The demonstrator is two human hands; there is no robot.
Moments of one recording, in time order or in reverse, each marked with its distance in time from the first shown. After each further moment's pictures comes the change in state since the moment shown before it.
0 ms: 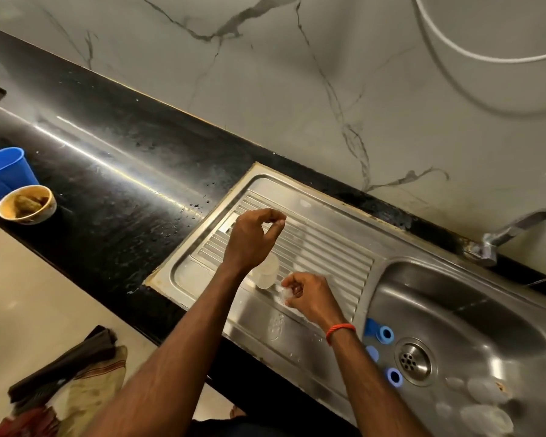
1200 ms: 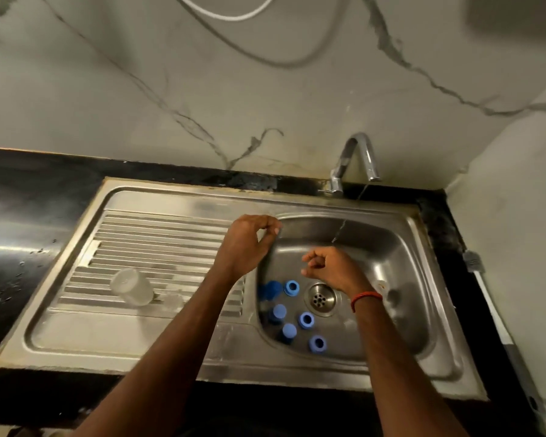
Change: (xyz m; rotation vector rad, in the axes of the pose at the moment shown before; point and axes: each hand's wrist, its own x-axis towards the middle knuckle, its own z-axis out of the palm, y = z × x) left_hand -0.034 0.140 0.183 -0.002 -0.493 0.309; right_hand -0.137 0.170 -0.173 0.148 0.246 0.337
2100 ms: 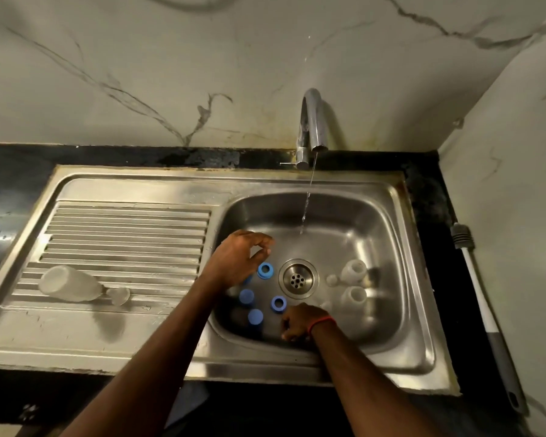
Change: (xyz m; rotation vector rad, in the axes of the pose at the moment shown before) left_hand -0.004 0.012 0.105 0.189 -0.325 -0.070; right_hand -0.002 0.131 0.073 -0.501 -0.719 0.136
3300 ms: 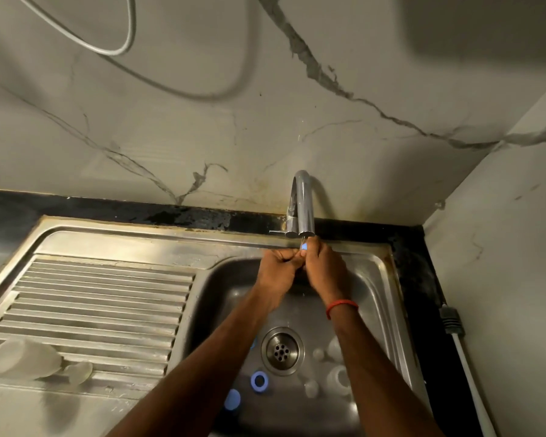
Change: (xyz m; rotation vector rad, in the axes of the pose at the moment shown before) left_hand 0.117 0.098 0.000 -1.087 0.165 -0.310; right_hand -0.072 -0.002 -0.216 0.588 1.122 0.127
